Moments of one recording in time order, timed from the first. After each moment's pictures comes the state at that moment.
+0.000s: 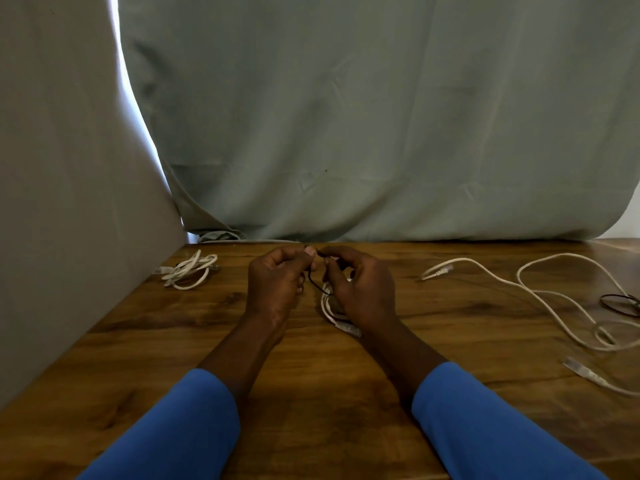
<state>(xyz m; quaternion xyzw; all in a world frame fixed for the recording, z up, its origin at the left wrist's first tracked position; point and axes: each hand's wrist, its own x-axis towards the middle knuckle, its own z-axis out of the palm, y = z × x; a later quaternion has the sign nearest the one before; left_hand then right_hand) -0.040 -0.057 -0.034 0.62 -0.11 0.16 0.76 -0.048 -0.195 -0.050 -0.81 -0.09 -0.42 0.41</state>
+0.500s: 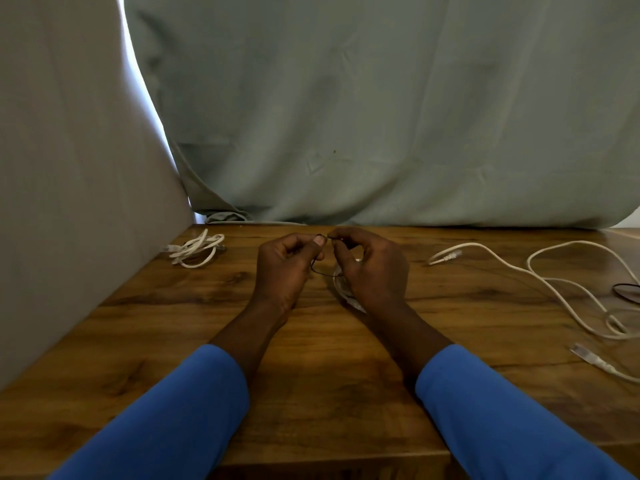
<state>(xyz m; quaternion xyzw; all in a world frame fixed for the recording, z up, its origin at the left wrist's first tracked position) -0.036 -0.055 -0.049 0.64 -0.17 0.19 0.72 -0.055 -0.196 -0.048 -0.80 -0.07 -0.46 0.37</state>
